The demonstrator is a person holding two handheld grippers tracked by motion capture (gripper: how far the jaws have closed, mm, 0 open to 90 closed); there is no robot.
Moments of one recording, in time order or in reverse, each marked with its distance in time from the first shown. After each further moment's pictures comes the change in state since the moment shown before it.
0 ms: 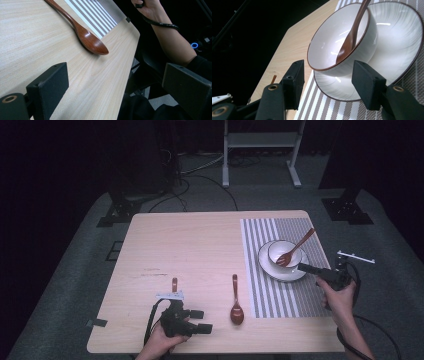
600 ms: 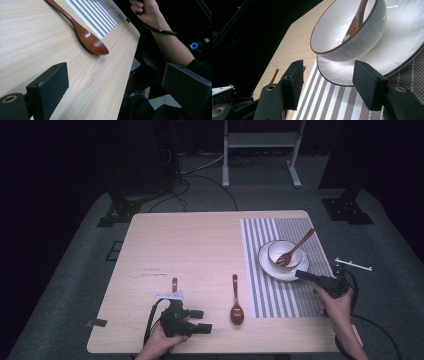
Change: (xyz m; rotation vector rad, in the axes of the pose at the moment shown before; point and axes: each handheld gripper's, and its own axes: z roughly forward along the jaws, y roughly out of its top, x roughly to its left) left arm 0.001 0.000 -0.001 0.001 0.000 0.002; right arm -0.001 -0.021 0.000 0.007 0.025 0.000
